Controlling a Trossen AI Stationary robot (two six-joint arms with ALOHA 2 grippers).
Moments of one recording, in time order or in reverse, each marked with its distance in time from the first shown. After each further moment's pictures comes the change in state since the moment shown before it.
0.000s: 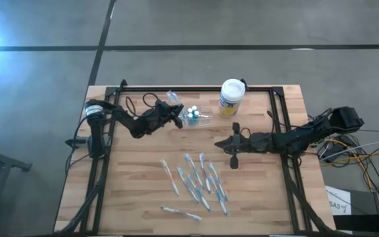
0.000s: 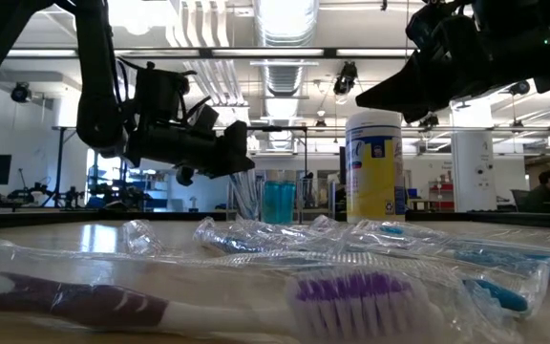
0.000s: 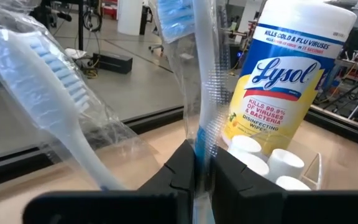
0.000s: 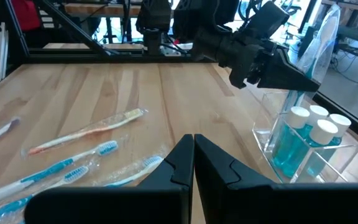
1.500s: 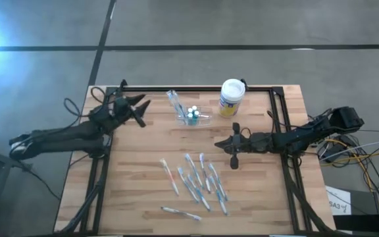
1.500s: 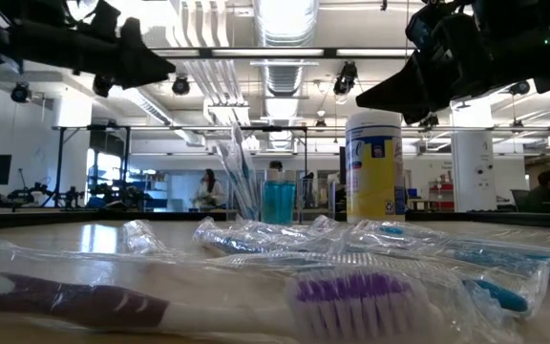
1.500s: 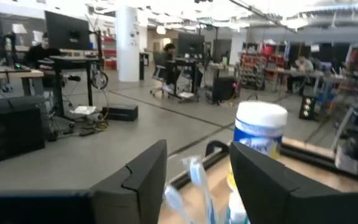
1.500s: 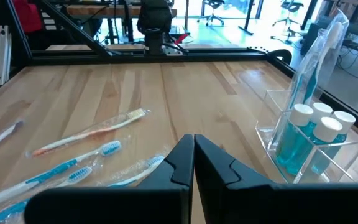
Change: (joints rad) left arm -0.007 -1.268 -0.223 -0.890 0.006 0.218; right arm 0.000 0.000 0.000 -0.001 -0.006 0.020
